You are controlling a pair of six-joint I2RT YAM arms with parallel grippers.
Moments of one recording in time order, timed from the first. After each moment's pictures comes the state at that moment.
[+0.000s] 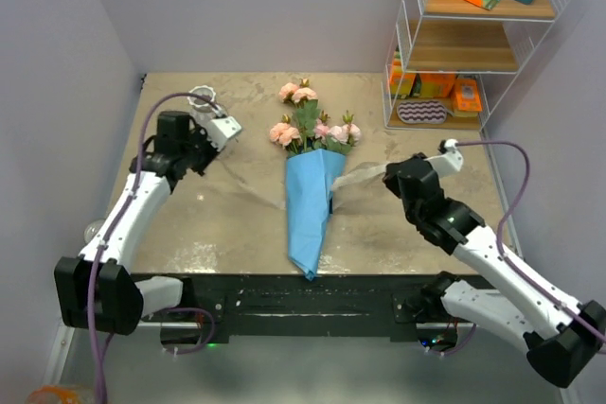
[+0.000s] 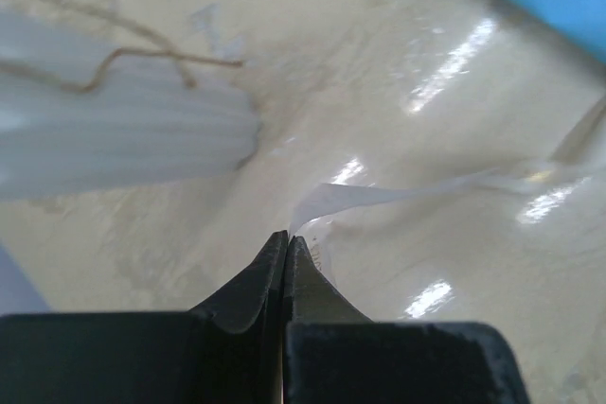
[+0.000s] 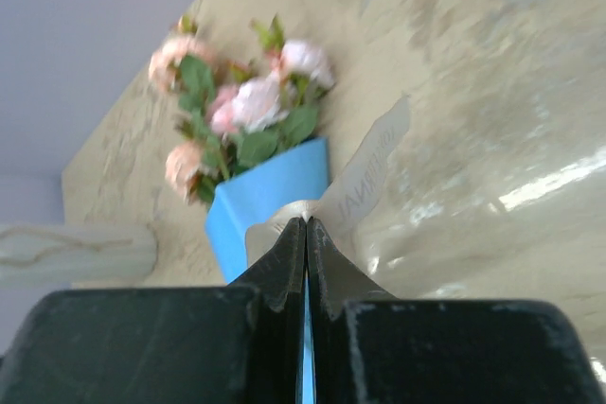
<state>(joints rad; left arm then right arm) -0.18 1.25 1.00 -0.51 0.21 0.67 0.67 0.89 0.76 -0.37 0.64 1.08</state>
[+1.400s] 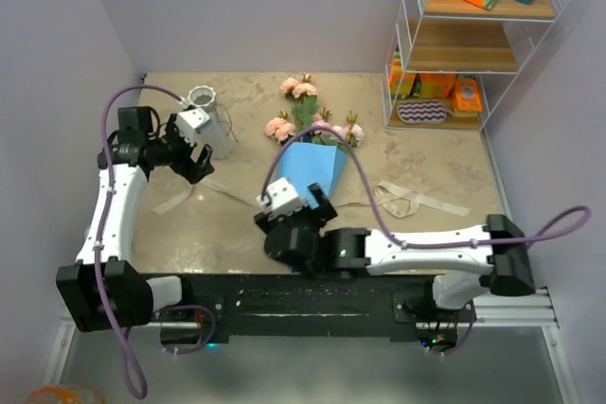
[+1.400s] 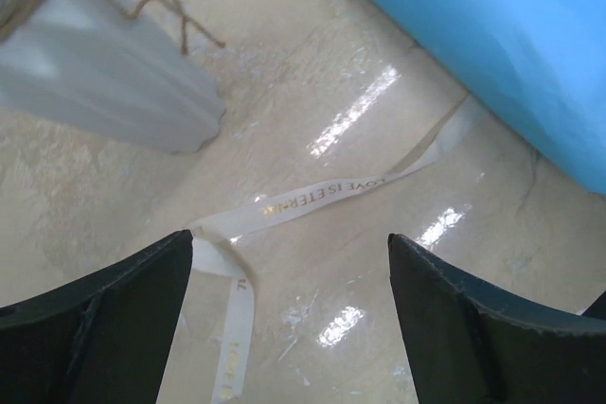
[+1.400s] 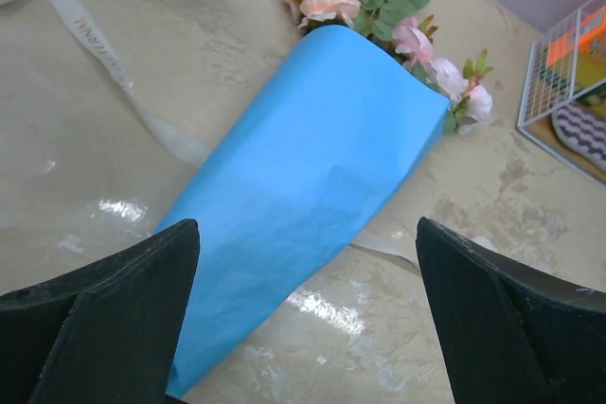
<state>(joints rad) 0.11 1.24 1.12 -0.76 0.62 0.70 1.43 1.43 1.15 -0.37 1.08 0.30</state>
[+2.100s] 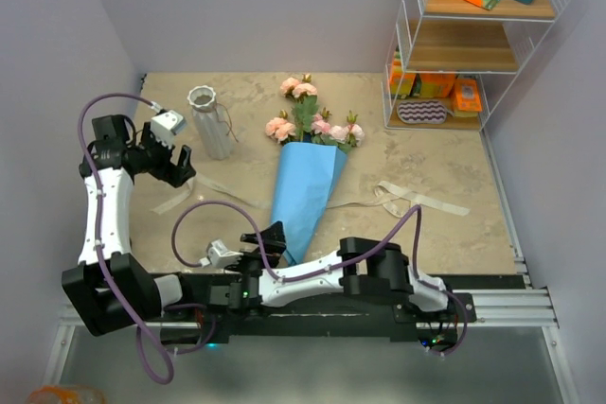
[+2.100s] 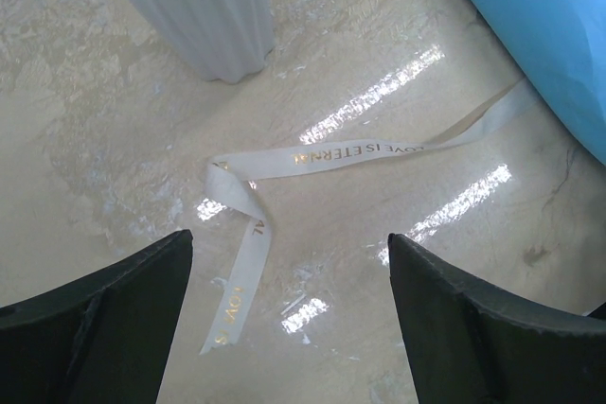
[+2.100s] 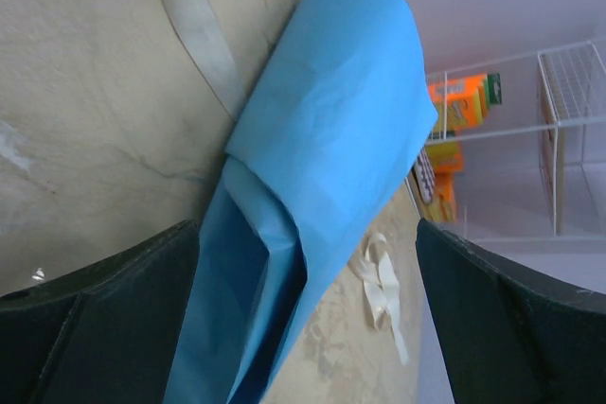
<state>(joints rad) 0.32 1.23 1.08 -0.78 0.66 0.68 1.59 2.18 1.56 -0.70 1.37 0.23</state>
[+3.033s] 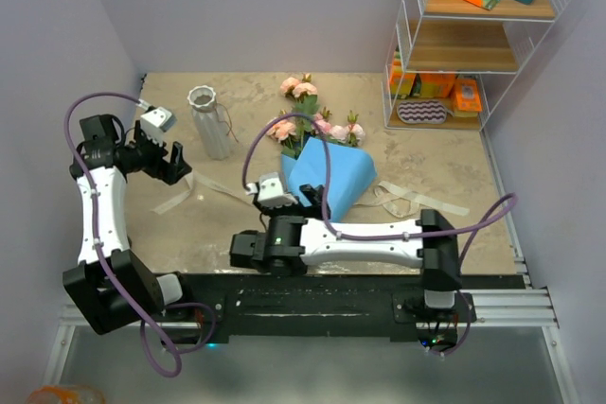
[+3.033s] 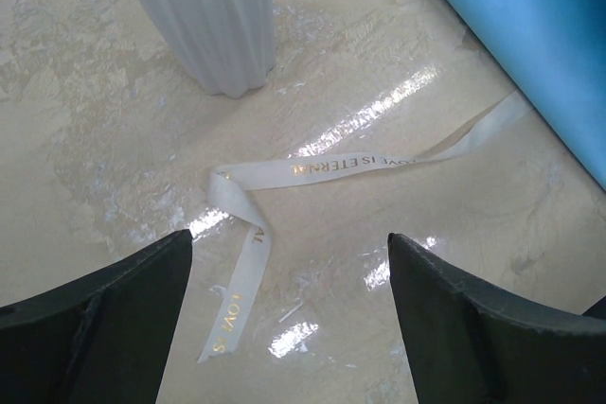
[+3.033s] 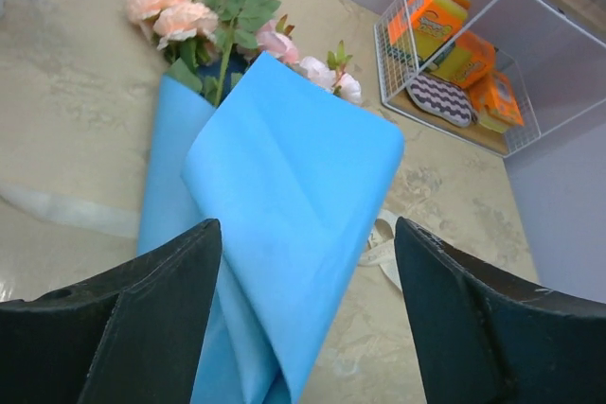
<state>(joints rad) 0.39 1.24 1.10 -0.79 0.76 0.69 1.47 1.92 1.73 -1.35 1.45 1.05</state>
